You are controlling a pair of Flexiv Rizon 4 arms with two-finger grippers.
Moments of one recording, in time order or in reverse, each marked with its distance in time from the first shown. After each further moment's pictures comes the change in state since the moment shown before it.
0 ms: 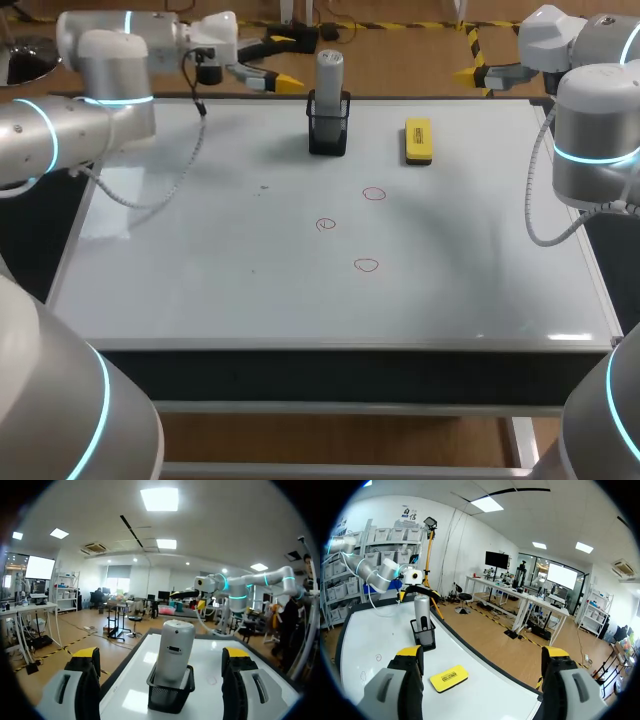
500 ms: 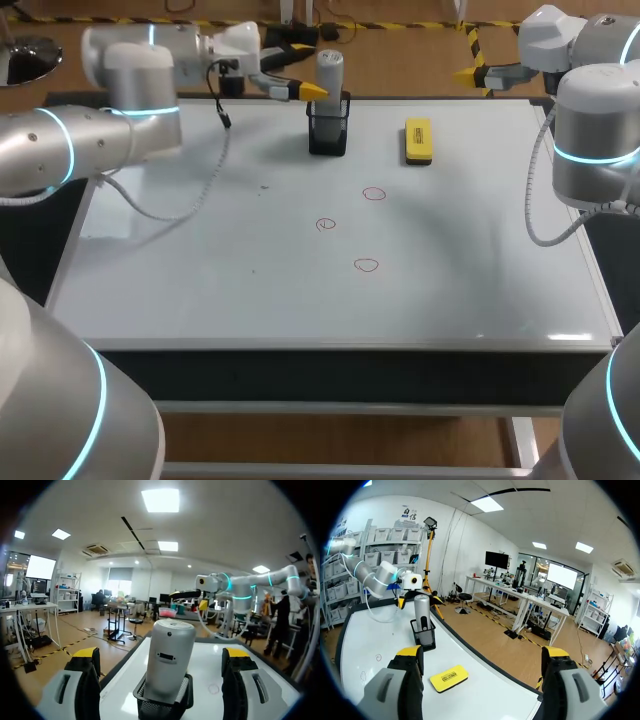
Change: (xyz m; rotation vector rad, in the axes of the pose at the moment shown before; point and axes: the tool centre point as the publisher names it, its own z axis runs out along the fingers) left arm 0.012 0.009 0.034 0.028 -0.018 -0.010; right arm 0.000 0.000 0.000 0.000 0.000 0.000
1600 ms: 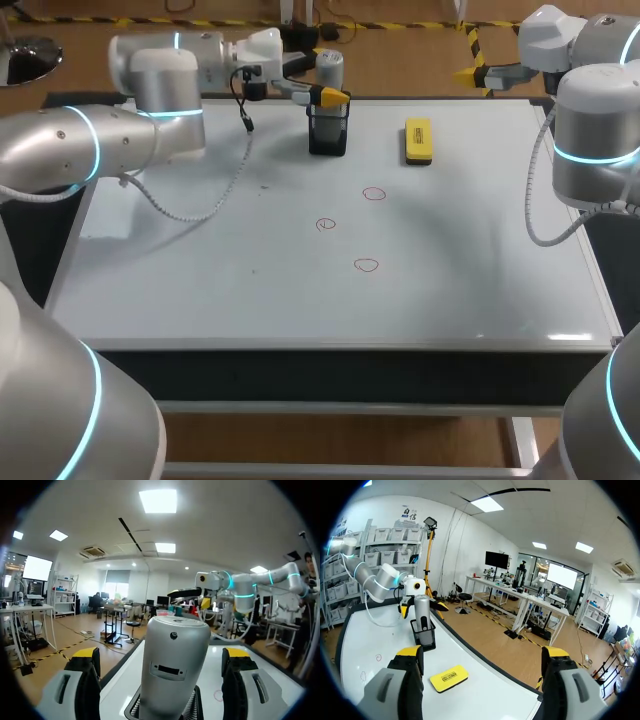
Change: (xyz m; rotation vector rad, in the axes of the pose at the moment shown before) left arm 0.002 0.009 0.039 0.024 0.028 0.011; right arm 0.000 0.000 0.000 0.000 0.000 0.000
